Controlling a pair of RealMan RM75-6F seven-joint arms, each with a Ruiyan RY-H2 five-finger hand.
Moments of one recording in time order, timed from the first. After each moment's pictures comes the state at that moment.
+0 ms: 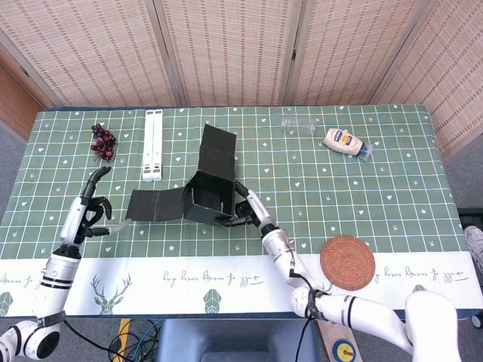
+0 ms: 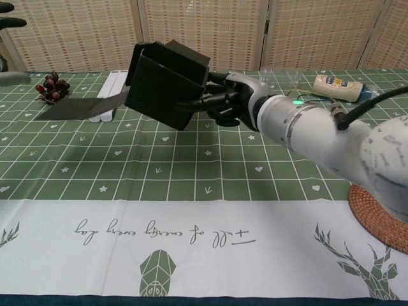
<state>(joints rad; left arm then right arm) -0.46 -1.39 -0.16 -1.36 1.42 1.35 -0.86 0.79 -1.85 0.51 -1.40 -0.91 0.79 0.40</state>
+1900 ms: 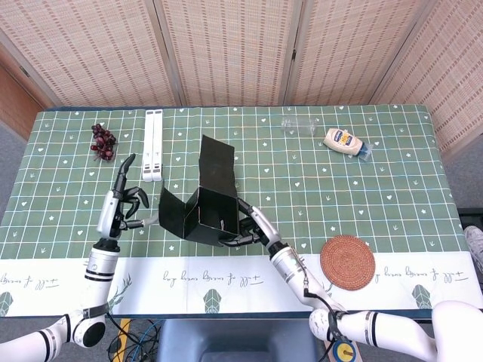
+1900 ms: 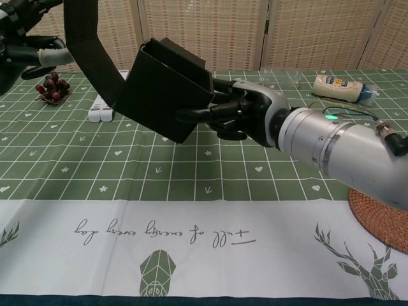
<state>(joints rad) -0.52 -1.60 -0.28 -1.39 1.43 1.37 -0.83 0.69 -1.76 0.40 -1.58 -1.06 0.81 0.54</state>
